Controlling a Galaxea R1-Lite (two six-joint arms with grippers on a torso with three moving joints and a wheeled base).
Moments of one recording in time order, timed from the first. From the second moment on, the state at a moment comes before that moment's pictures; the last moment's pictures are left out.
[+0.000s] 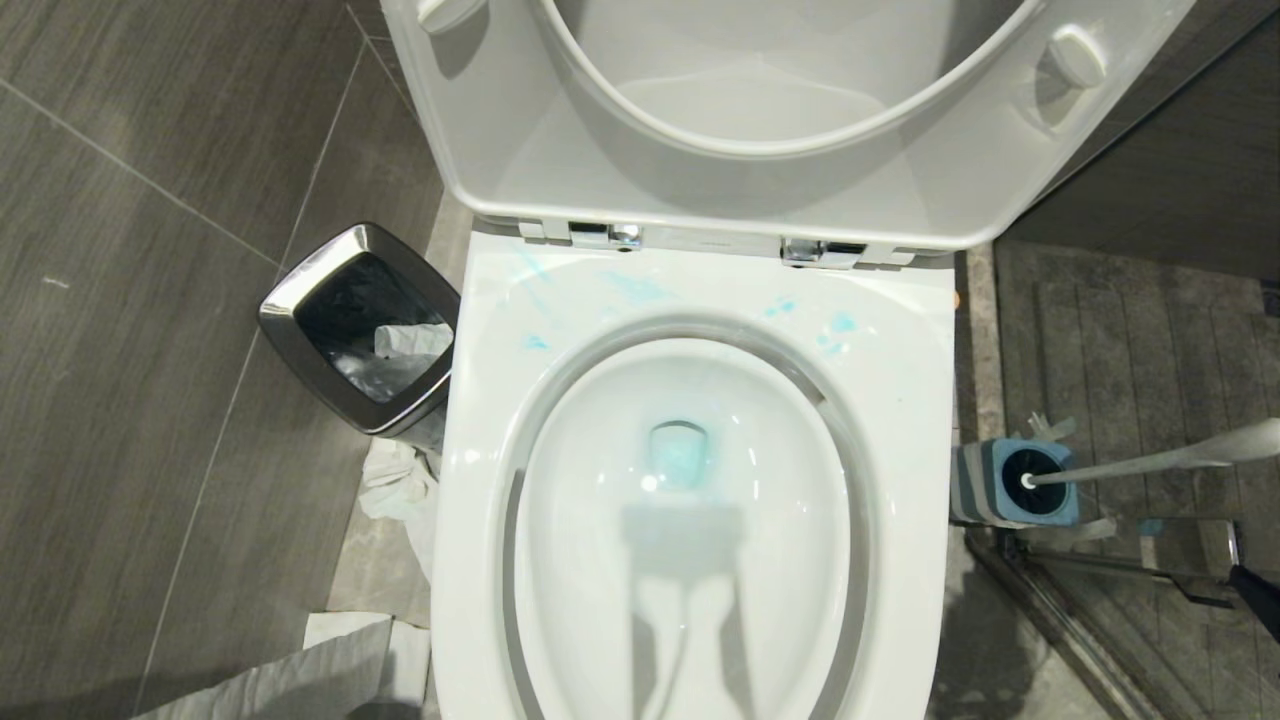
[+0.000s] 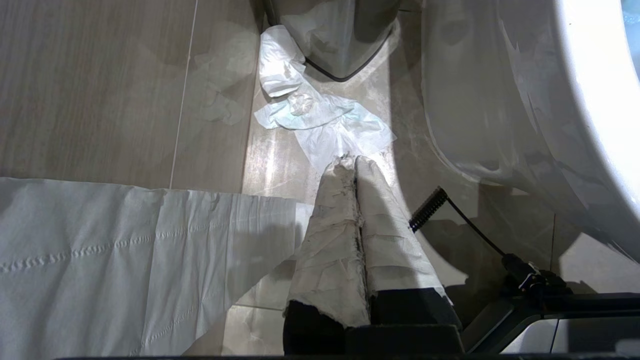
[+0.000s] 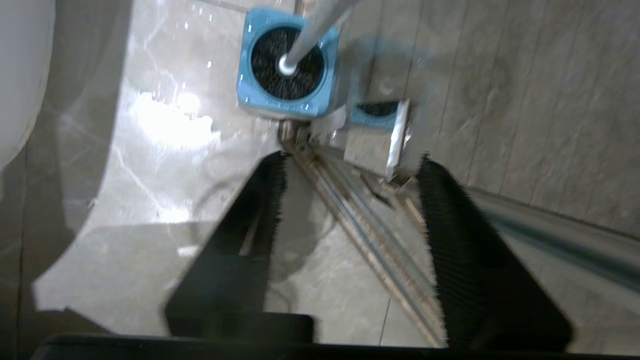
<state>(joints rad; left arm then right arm) 0.00 0.00 0.00 0.00 0.00 0.01 -0.54 1.24 0.00 -0.97 0.28 -0.26</state>
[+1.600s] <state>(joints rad) 0.00 0.00 0.00 0.00 0.00 0.01 -0.35 1.52 -0.26 -0.98 0.05 -0.06</state>
